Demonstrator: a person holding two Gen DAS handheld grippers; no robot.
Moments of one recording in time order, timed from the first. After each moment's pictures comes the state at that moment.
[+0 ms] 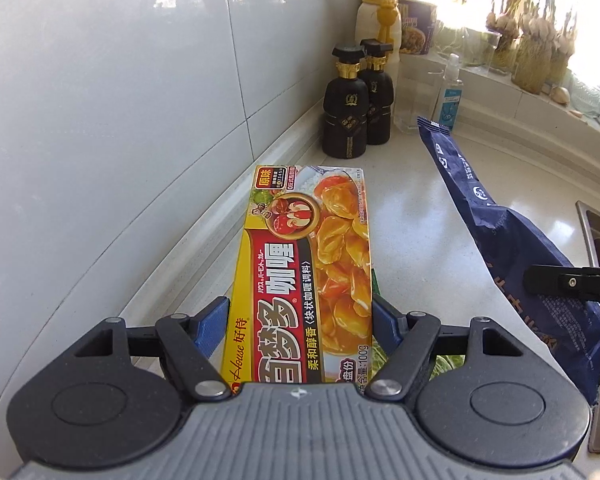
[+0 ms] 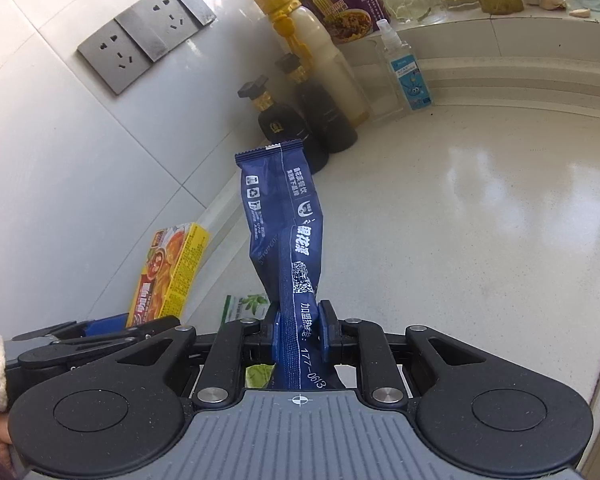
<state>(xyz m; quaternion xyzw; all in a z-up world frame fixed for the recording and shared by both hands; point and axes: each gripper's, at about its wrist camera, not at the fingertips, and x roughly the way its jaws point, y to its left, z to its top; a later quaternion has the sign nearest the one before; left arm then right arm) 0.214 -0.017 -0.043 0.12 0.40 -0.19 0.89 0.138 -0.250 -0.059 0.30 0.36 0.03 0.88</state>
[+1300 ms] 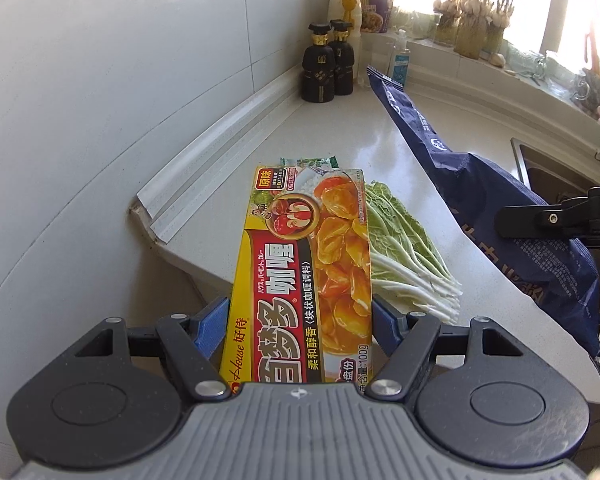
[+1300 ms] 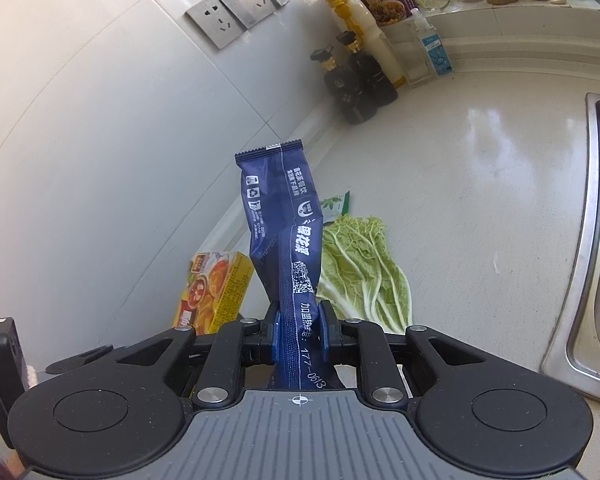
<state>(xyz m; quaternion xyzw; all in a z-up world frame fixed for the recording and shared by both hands) 0.082 0.050 -0.052 0.11 0.41 -0.21 0.88 0.004 -0.192 -0.028 0.31 0.36 0.08 0.88</state>
